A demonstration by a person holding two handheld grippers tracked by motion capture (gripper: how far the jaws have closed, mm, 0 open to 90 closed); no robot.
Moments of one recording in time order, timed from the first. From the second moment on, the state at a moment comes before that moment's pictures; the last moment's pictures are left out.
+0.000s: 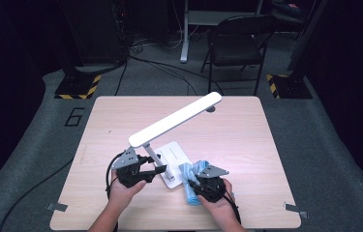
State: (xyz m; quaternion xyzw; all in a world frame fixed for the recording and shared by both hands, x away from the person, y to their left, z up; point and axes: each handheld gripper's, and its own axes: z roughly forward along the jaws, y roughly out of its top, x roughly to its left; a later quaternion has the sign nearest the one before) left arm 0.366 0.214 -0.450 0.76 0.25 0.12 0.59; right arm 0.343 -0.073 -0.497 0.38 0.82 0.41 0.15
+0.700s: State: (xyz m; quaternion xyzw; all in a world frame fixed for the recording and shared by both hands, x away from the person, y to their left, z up) left arm 0.363 0.206 -0.448 0.77 0.22 0.11 0.59; right arm 0.343 -0.092 -0.489 0.38 0.81 0.42 0.17
